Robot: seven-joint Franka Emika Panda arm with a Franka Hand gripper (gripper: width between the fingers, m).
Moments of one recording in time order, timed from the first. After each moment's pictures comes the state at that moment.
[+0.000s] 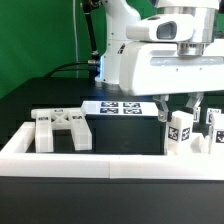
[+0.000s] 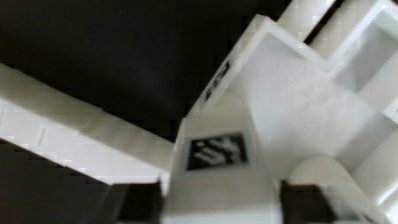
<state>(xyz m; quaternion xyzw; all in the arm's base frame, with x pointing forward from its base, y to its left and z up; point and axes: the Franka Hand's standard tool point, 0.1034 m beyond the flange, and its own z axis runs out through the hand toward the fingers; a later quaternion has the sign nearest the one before) 0.620 0.052 0.079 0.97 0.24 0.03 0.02</state>
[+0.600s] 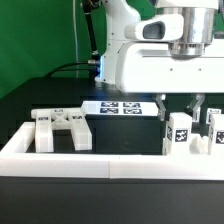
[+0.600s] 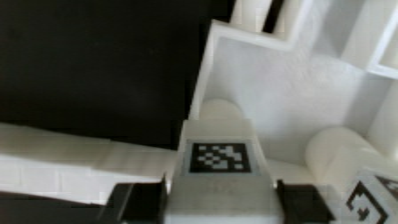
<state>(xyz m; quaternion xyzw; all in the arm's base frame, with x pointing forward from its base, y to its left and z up) 0.620 0.052 0.078 1.00 0.05 0.04 0.01</state>
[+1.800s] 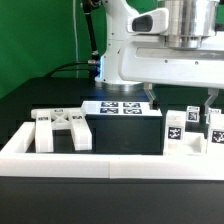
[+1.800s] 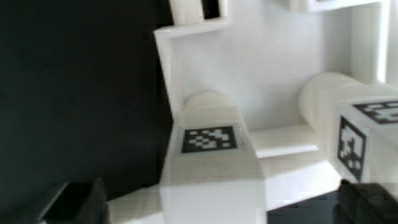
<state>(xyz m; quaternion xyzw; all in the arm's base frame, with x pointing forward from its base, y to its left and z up) 0.604 0.058 0.093 0.98 -0.17 0.03 -0.01</state>
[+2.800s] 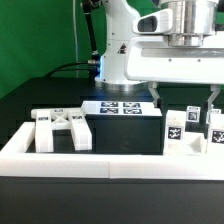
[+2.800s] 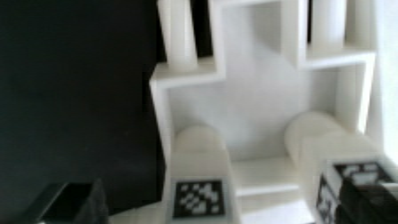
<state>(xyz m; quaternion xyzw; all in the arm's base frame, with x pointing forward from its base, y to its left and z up) 0.577 0.076 0.078 0.99 -0.15 0.09 -0.01</state>
